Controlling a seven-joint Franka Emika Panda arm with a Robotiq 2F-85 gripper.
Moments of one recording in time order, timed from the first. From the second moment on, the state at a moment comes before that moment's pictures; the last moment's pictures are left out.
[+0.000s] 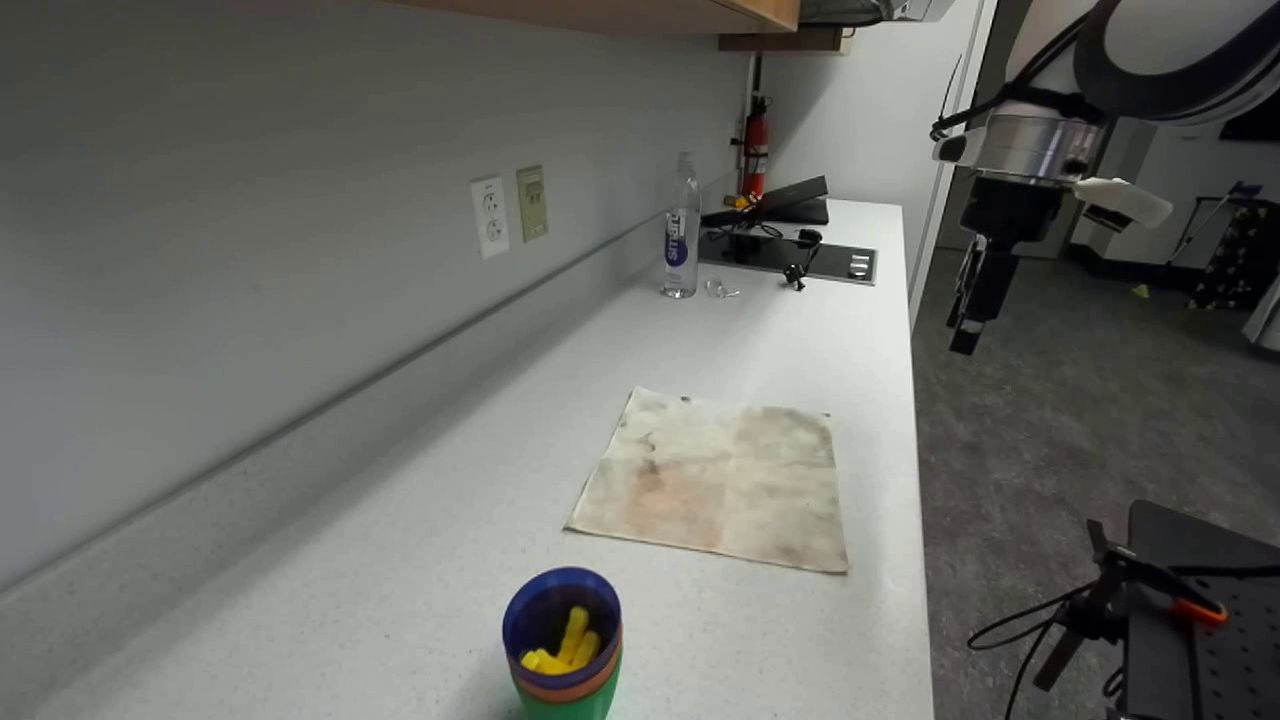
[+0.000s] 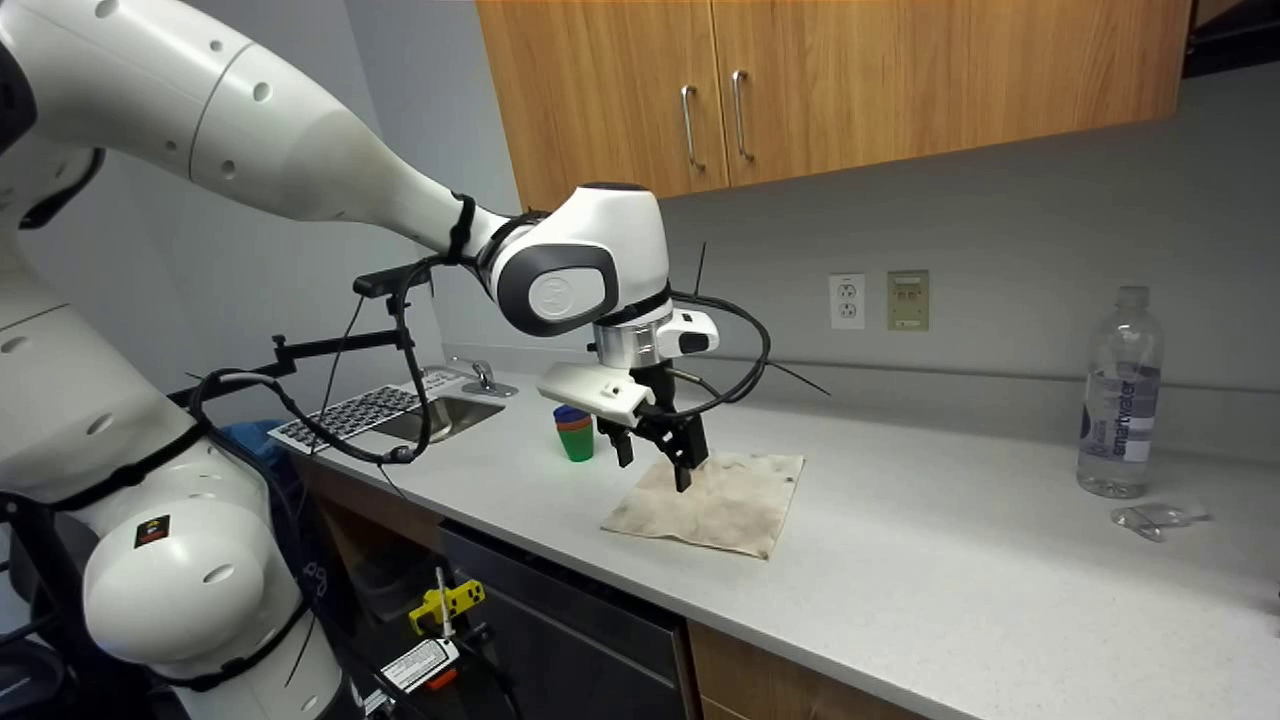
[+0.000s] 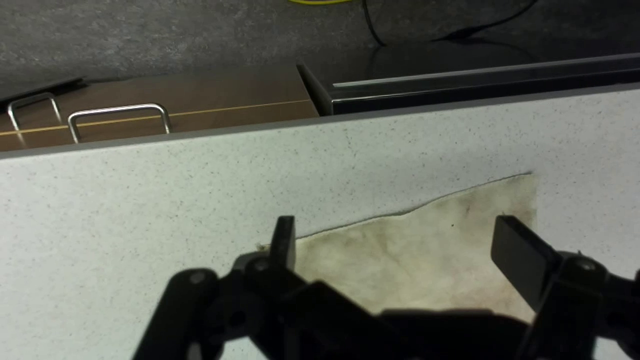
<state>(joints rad) 0.01 -0.30 -0.22 -2.55 0.07 2.29 -0.47</state>
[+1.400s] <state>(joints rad) -0.01 -0.06 -0.20 -2.55 0.40 2.60 -0.45</state>
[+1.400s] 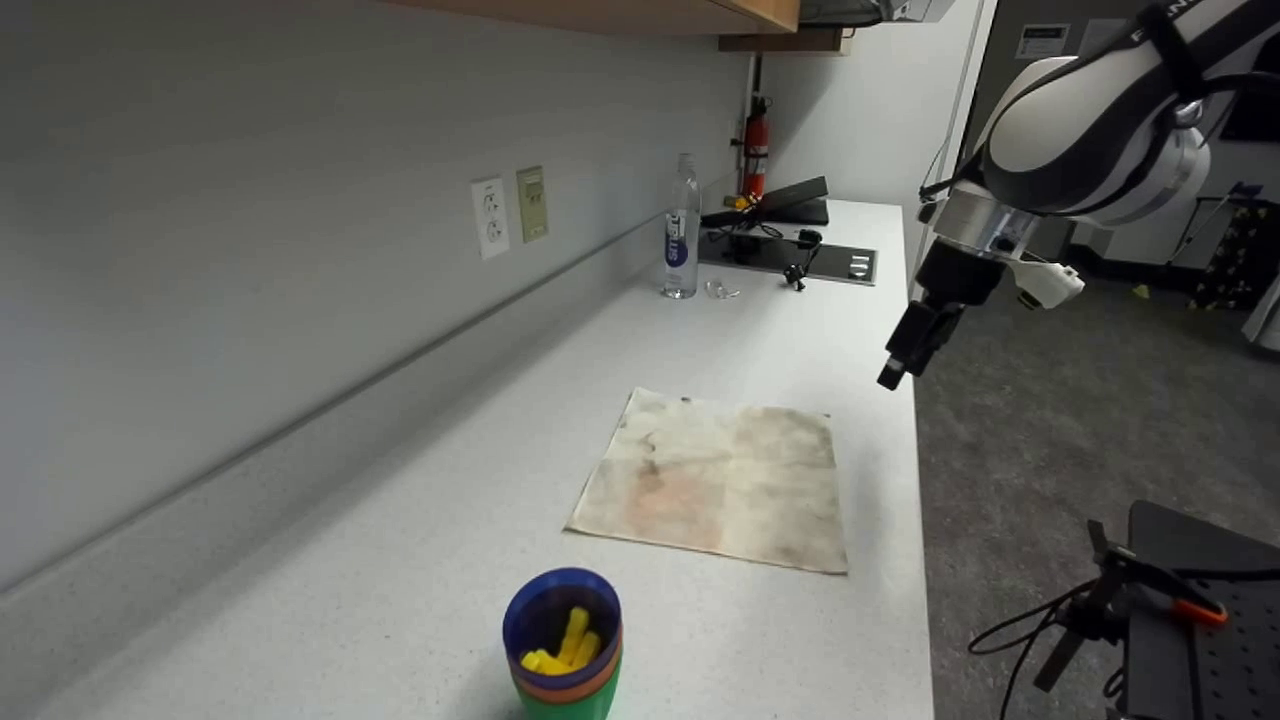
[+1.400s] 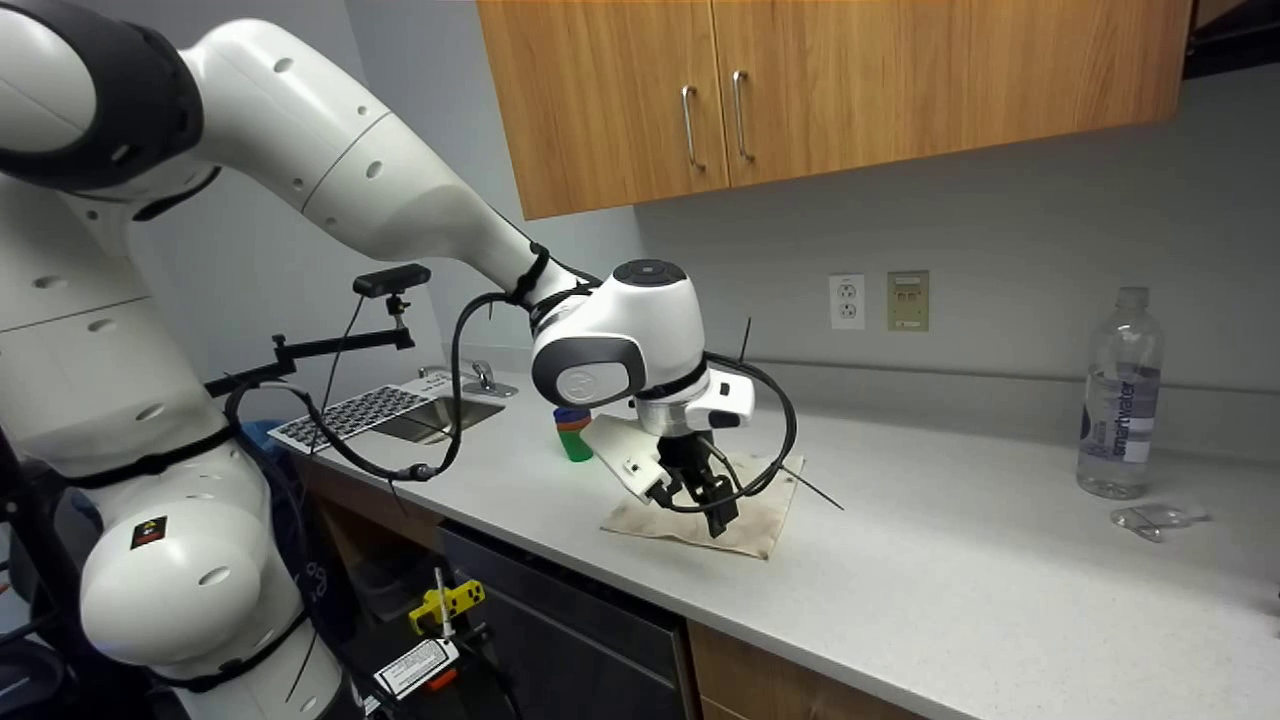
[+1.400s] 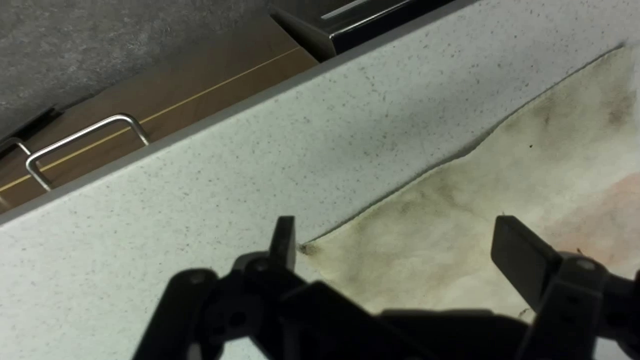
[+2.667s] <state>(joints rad) -0.04 0.24 -0.12 -2.35 0.74 2.68 -0.48</state>
